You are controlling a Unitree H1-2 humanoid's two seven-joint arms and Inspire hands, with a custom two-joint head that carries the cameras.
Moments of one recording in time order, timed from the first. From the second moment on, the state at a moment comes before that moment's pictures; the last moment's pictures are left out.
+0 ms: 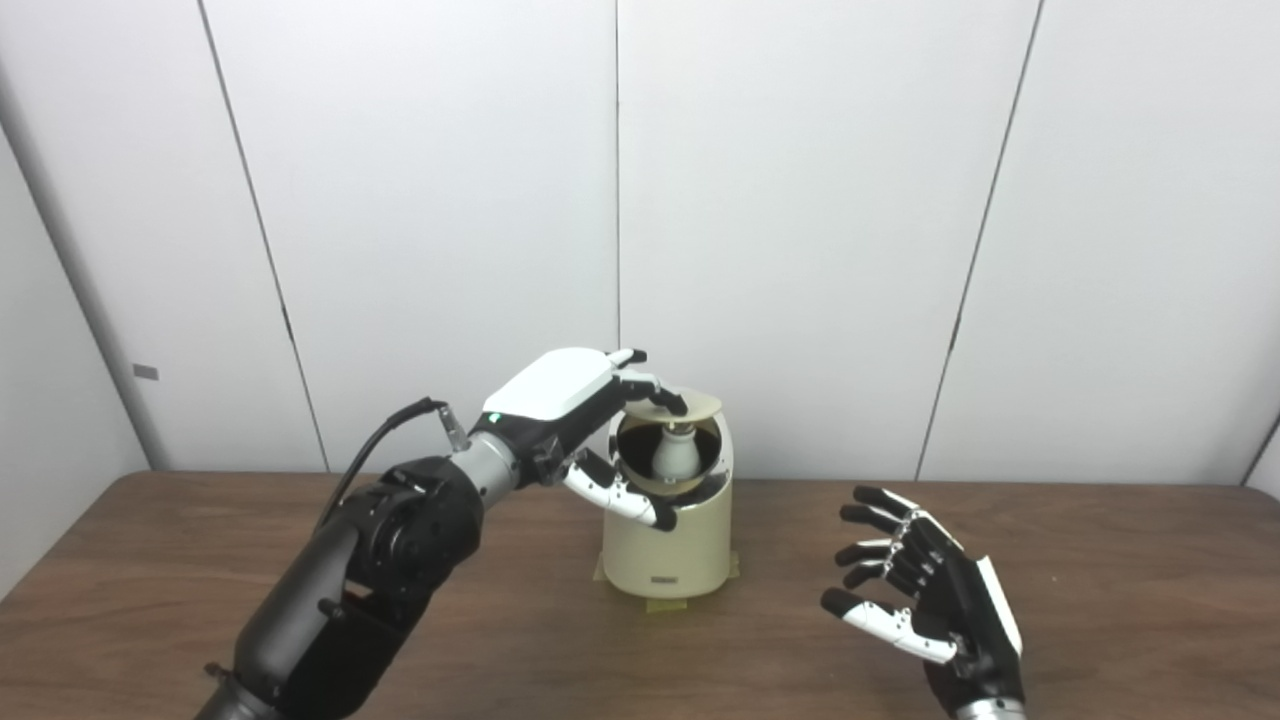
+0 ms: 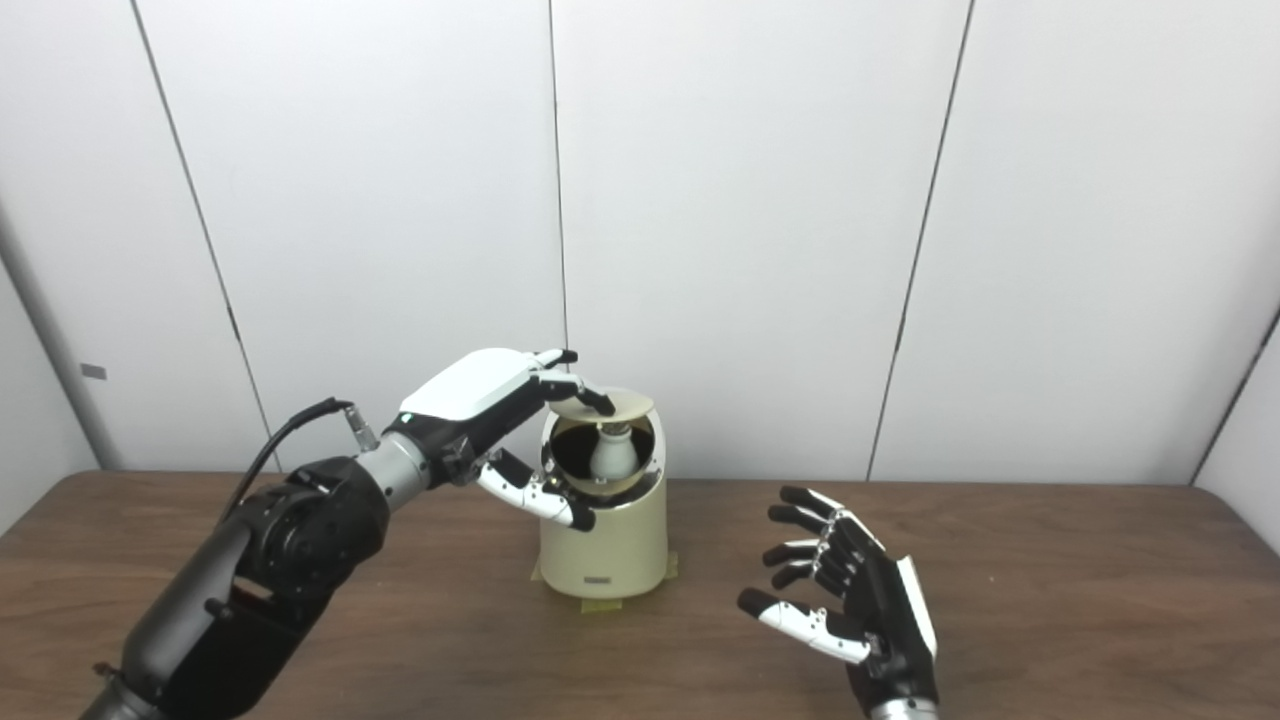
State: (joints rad) left arm -0.75 0.38 -0.36 0.02 0.61 0.07 -0.41; right arm -0.25 -0.06 -0.07 0.18 0.04 -0.26 0.01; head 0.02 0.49
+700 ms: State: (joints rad) left arm -0.72 0.38 -0.42 0.01 0.79 0.03 -0.48; right arm -0.25 -0.06 -0.07 0.15 0.06 -0.23 0.00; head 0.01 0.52
